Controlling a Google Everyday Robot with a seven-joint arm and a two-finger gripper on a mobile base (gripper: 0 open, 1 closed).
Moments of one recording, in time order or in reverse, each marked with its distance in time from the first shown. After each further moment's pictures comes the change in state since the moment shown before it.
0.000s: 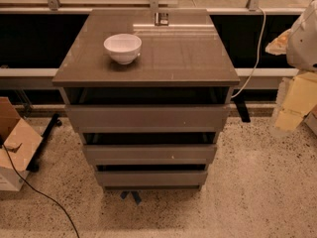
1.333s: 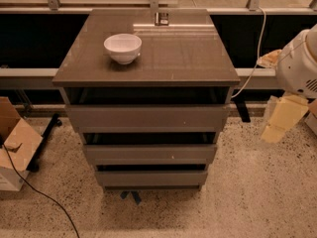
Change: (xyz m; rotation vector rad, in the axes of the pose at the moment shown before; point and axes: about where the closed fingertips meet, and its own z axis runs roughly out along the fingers) arm 0.003 -0.001 0.042 0.043 -0.083 -0.015
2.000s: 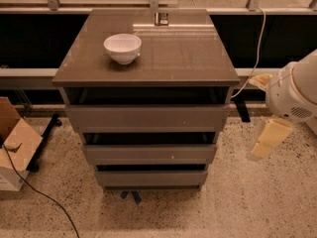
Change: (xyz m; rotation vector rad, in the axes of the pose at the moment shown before) arm 0.016 0.007 0.054 0.002 -0.058 0.000
